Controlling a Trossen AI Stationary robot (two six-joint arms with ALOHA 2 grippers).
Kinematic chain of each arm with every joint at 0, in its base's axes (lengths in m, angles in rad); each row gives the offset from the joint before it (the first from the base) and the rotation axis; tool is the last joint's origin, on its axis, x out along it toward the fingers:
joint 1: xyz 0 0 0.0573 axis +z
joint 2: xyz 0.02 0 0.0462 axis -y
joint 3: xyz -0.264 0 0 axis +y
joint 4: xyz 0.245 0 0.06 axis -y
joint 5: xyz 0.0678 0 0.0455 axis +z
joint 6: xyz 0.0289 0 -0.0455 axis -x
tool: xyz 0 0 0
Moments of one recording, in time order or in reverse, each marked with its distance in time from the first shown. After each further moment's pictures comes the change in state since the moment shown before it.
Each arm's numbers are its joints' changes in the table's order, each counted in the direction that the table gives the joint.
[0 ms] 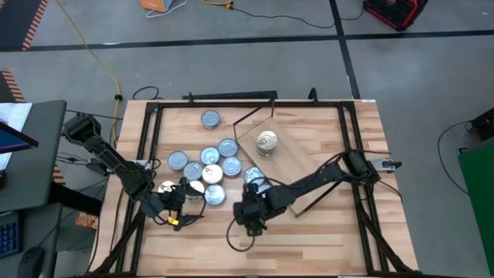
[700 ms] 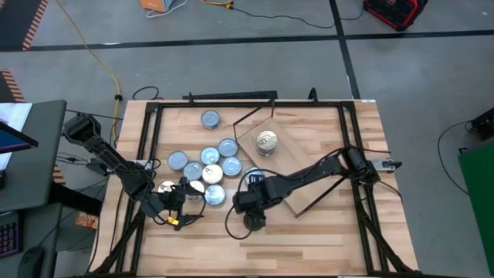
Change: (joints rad) left arm 0.001 0.000 0.000 0.005 0.006 -0.010; right arm -0.056 0.003 -0.078 -0.280 0.069 -0.059
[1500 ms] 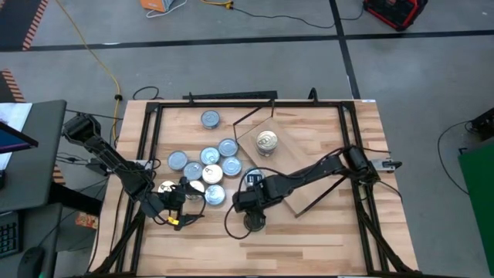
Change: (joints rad) left arm 0.000 0.000 0.000 -0.003 0.006 -0.003; right arm 0.008 0.010 0.011 0.052 0.028 0.066
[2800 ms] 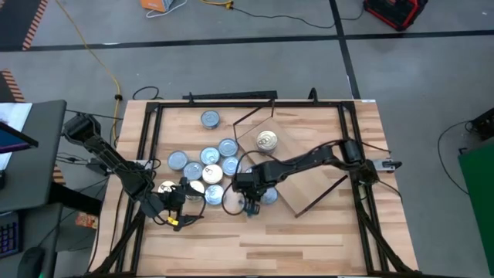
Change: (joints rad) left arm 0.000 0.000 0.000 0.002 -0.019 0.002; right arm -0.161 -0.015 0.125 0.119 0.193 -0.168
